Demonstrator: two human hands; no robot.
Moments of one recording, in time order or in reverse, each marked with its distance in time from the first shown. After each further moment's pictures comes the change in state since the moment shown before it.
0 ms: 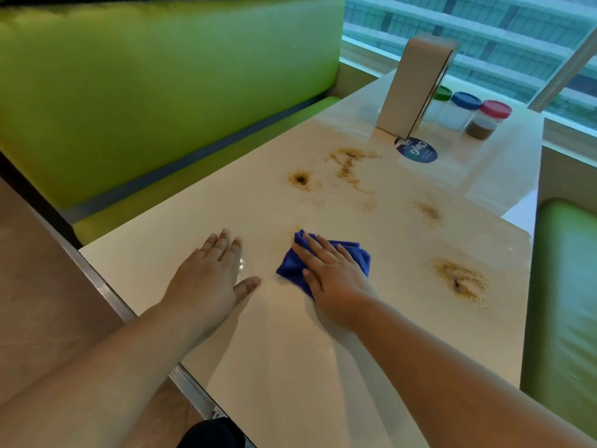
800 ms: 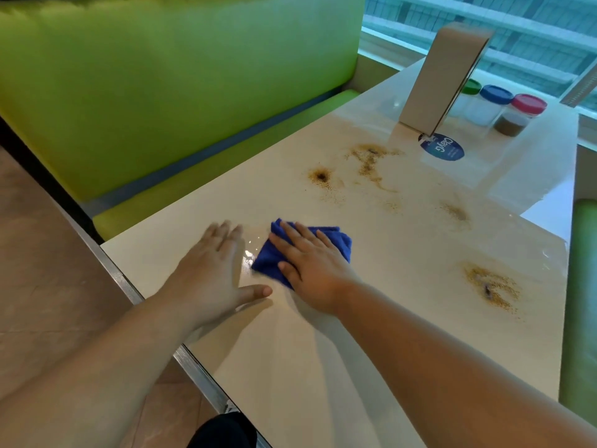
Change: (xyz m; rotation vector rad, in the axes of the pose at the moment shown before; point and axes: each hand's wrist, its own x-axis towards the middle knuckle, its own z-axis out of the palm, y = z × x) left_hand -0.003 -0.018 -0.025 -0.097 -0.034 -0.028; right_hand 0.044 -0.045 0.000 -0.052 -0.067 -0.133
